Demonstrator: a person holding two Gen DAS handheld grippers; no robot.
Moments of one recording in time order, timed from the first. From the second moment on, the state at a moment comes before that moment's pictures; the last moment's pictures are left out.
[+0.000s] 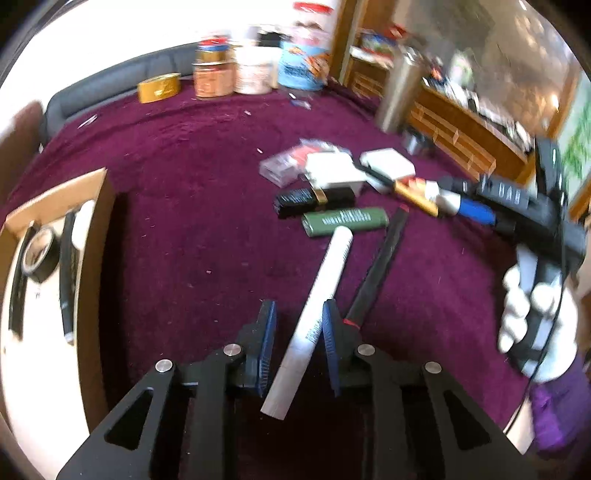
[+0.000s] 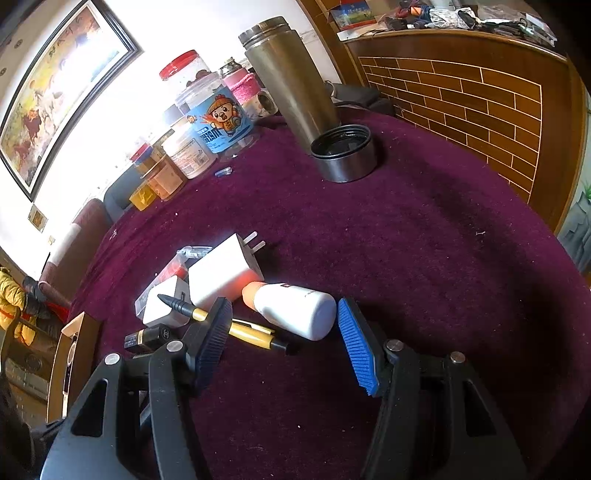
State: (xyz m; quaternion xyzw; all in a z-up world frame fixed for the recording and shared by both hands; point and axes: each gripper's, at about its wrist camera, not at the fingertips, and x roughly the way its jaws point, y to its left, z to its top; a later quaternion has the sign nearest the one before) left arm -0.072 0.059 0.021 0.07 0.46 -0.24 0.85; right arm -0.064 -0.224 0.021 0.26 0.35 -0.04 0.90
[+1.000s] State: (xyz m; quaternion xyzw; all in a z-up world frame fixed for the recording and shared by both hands) left arm -0.106 0.110 0.070 -0.05 0.38 -0.29 0.87; right arm -0.055 -0.144 0.027 0.22 0.44 0.02 0.87
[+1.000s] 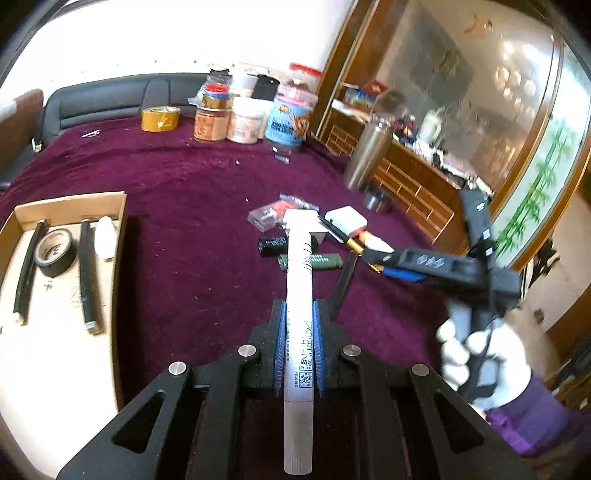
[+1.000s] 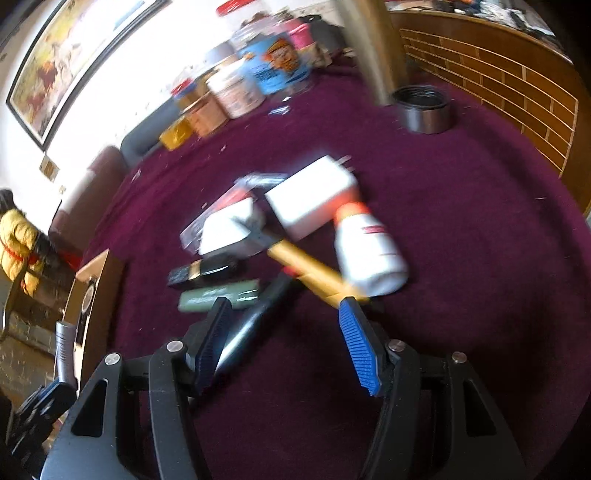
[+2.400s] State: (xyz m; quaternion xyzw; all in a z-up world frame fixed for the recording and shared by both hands) left arm -0.057 0.313 0.059 -0.15 0.40 -0.08 0.90; right arm -0.032 0.012 0.064 0.23 0.45 0.27 0.81
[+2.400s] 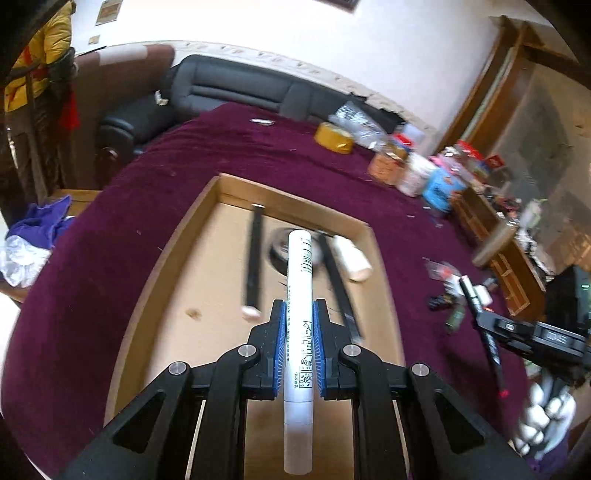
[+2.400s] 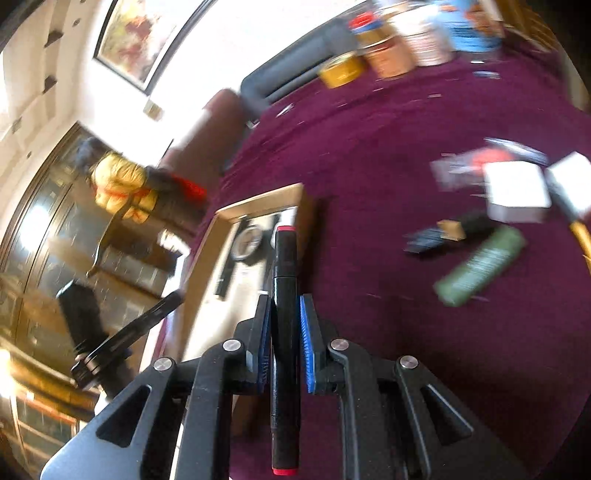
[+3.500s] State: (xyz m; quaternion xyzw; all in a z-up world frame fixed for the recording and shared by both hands) left arm -0.084 0.381 0.077 -0.25 0.35 -0.01 0.91; right arm 0.053 0.189 0.020 0.09 0.54 0.26 0.80
